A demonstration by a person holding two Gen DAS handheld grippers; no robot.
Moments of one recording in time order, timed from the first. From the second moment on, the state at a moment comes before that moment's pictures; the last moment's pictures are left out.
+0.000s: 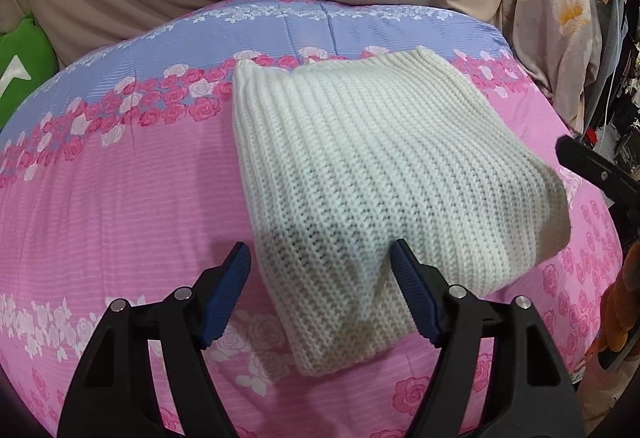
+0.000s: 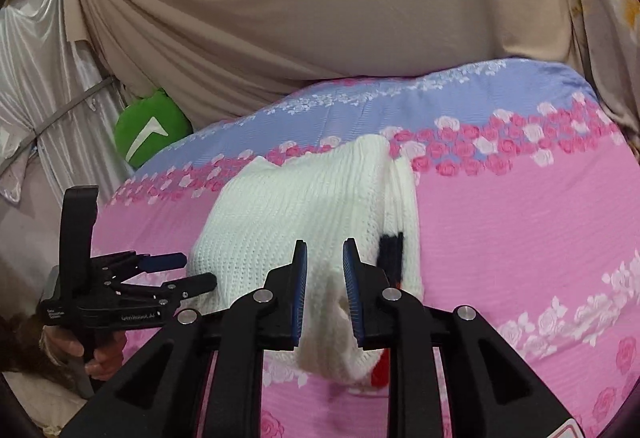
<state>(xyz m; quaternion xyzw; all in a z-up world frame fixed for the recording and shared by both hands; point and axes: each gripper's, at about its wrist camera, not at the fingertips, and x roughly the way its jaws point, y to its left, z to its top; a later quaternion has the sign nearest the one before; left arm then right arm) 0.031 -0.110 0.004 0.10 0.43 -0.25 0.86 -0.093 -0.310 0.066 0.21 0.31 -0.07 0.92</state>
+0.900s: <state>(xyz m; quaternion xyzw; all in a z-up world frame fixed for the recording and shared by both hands) 0.048 -0.083 0.031 0.03 0.41 -0.25 0.88 -0.079 -0.343 0.086 0.24 0.25 -0.08 0.93</state>
